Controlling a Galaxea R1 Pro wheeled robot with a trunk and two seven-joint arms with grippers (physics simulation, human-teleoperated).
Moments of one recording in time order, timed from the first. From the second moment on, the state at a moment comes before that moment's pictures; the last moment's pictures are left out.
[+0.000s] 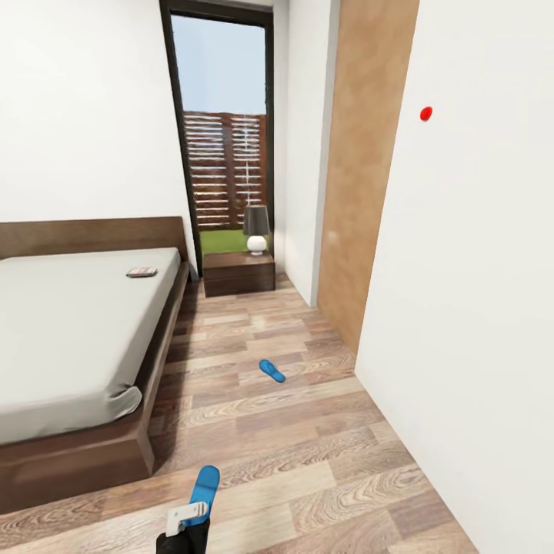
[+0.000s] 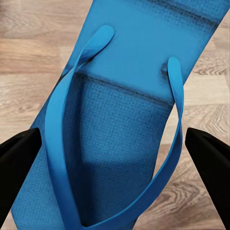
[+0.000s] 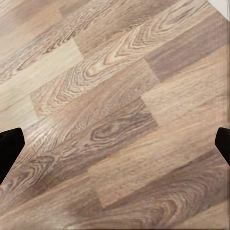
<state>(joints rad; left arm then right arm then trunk) -0.40 -0.01 -0.08 -0.19 0.30 -0.22 -0.13 0.00 -0.22 -0.24 -0.67 -0.32 0.01 0.39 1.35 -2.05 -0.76</state>
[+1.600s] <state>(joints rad) -0.40 -0.01 -0.08 -0.19 0.30 -0.22 -0.13 0.00 -0.22 -0.24 -0.67 -0.32 0.01 0.39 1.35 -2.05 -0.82</state>
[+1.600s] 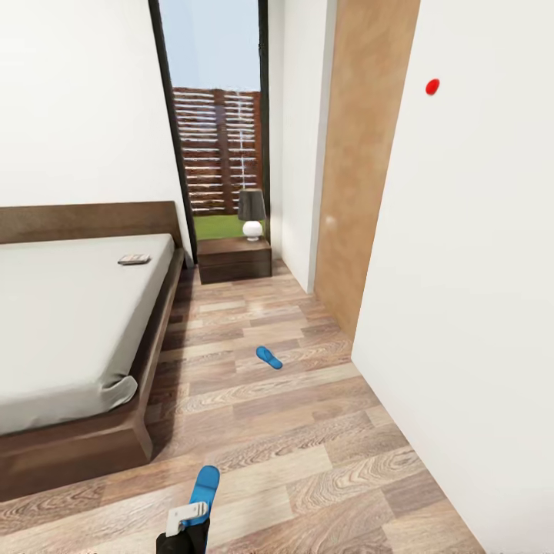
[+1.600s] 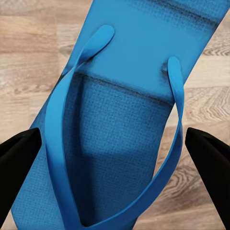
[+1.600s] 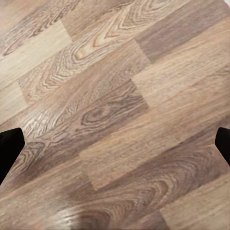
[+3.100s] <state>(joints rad) -0.40 -0.01 -0.08 -0.19 0.30 -0.22 -0.13 0.00 -0.22 -0.24 -0.67 -0.31 0.01 0.39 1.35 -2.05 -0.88</state>
